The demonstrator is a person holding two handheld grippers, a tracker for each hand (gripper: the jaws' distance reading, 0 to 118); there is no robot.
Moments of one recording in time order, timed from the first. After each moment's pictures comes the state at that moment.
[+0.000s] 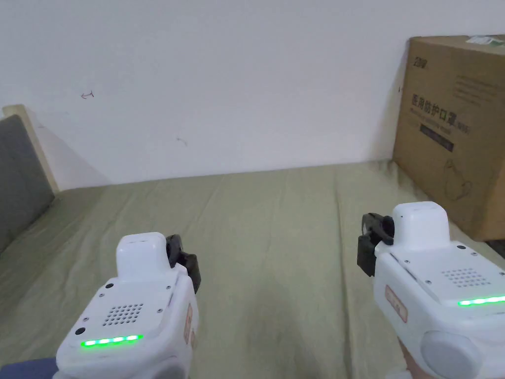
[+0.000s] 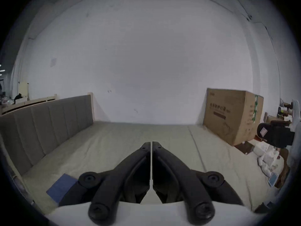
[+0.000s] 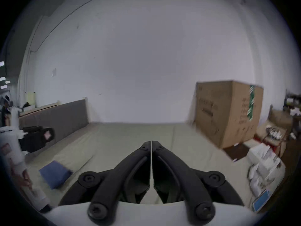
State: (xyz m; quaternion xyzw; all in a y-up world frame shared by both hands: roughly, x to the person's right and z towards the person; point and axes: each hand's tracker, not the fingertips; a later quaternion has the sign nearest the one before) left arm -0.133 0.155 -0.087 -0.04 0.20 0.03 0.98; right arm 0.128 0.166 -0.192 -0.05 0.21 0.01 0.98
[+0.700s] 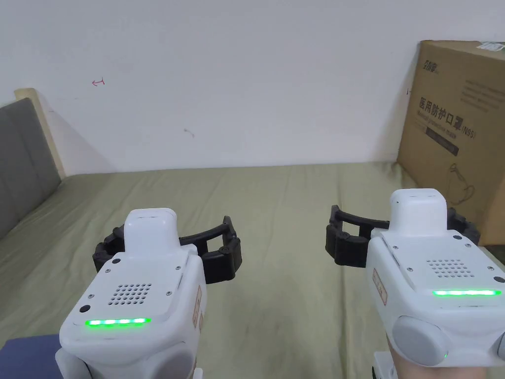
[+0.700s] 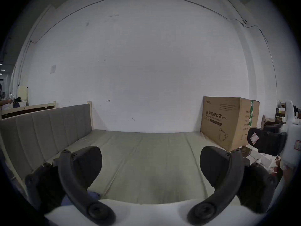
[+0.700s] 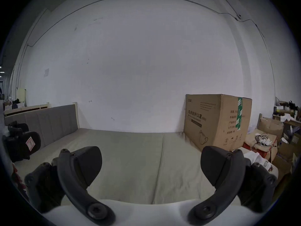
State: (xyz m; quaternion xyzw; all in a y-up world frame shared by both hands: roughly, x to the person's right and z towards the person) left arm -0.123 0.170 -0.075 -0.02 0.19 0.01 0.98; right arm 0.121 0.162 -0.178 -0.03 0.18 0.01 0.98
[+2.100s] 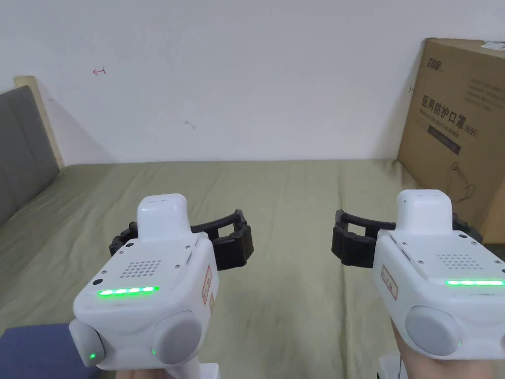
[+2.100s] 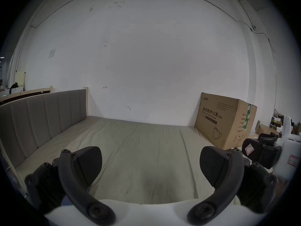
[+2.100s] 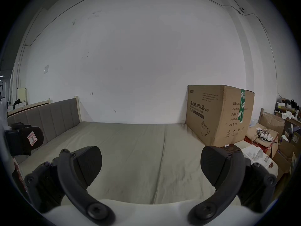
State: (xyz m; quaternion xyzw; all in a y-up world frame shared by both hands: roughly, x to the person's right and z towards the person) left arm -0.129 0.173 -0.083 -0.06 0.17 0.08 0.98; right arm 0.114 0.174 -0.191 -0.08 0.18 0.02 0.98
